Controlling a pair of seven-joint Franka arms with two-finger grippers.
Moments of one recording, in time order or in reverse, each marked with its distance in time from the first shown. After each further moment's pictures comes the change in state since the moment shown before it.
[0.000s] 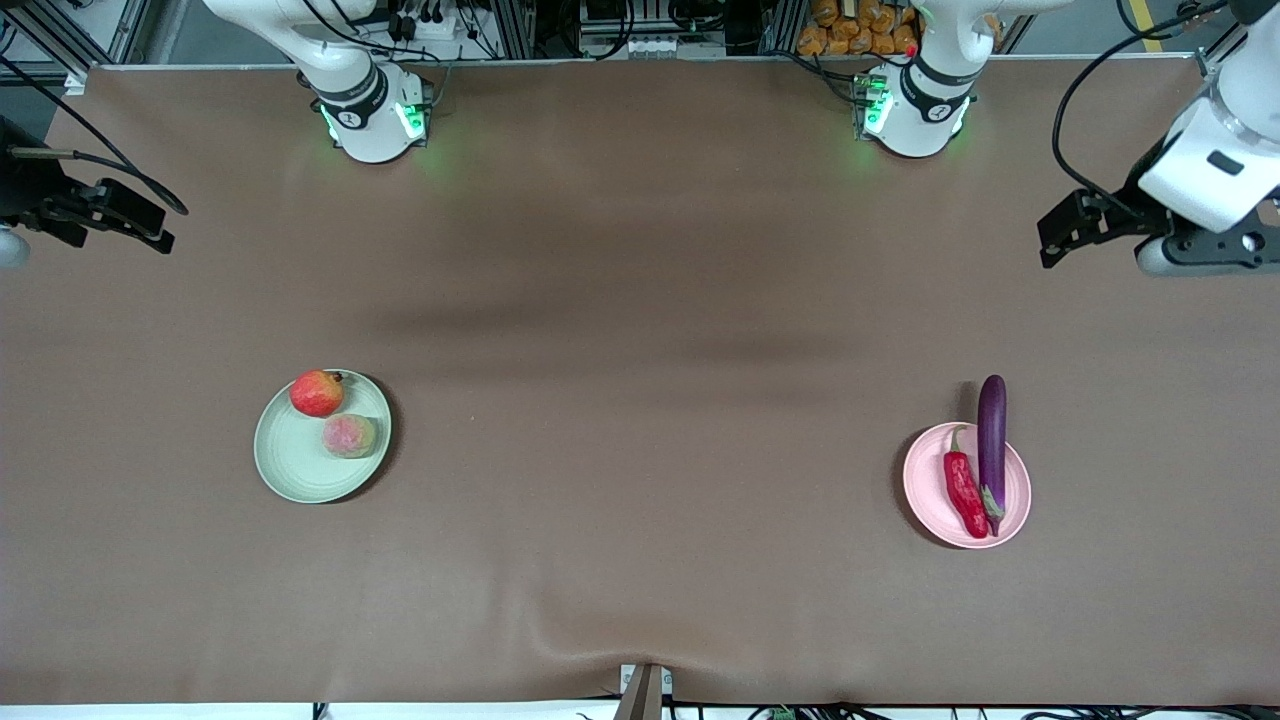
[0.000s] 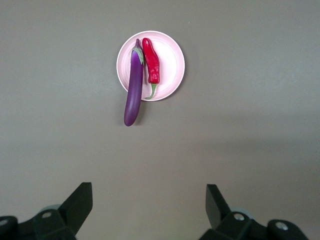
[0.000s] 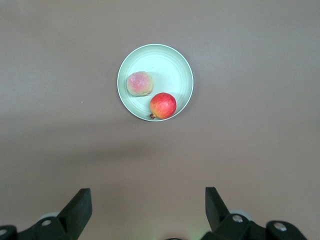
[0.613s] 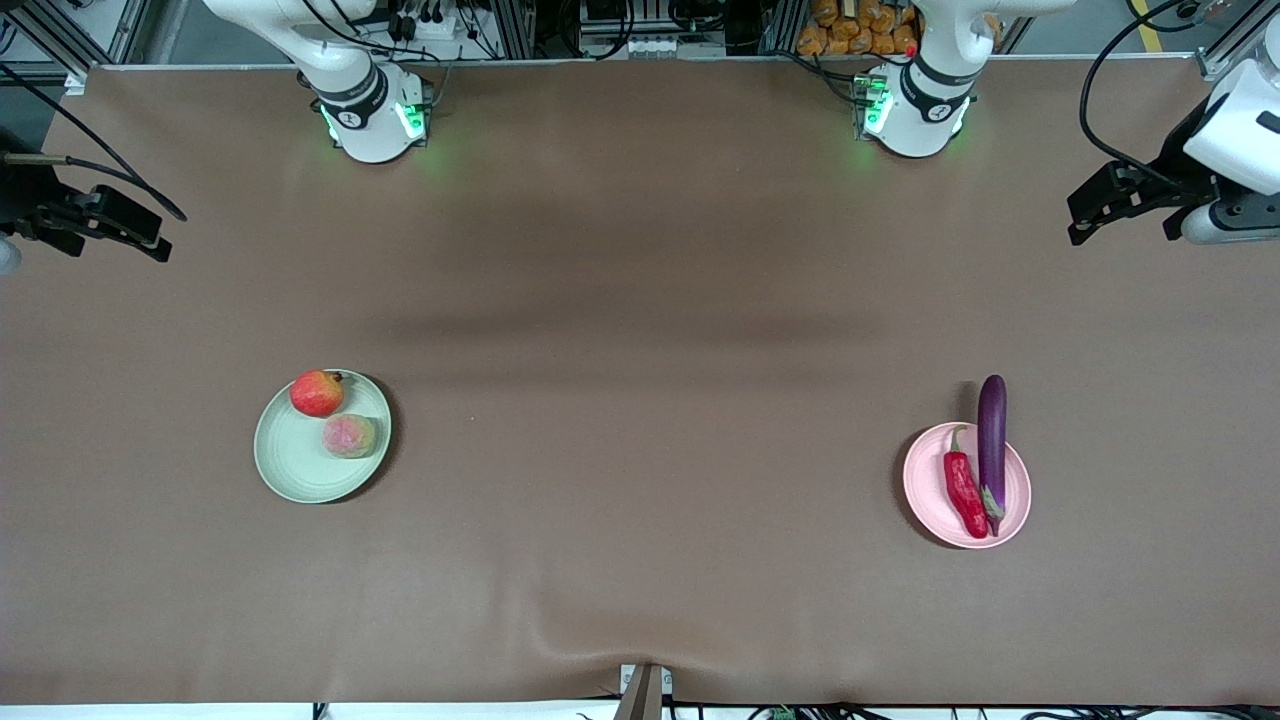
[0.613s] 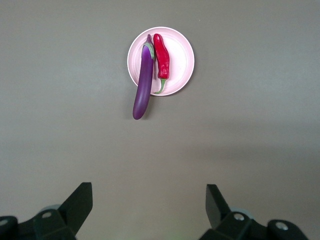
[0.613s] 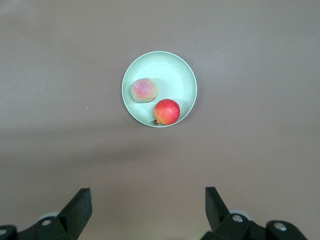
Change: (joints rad) left arm -0.032 -0.048 0.066 -0.033 0.000 -0.012 0.003; right arm -0.002 0.017 0.001 0.022 0.013 0.013 -0.003
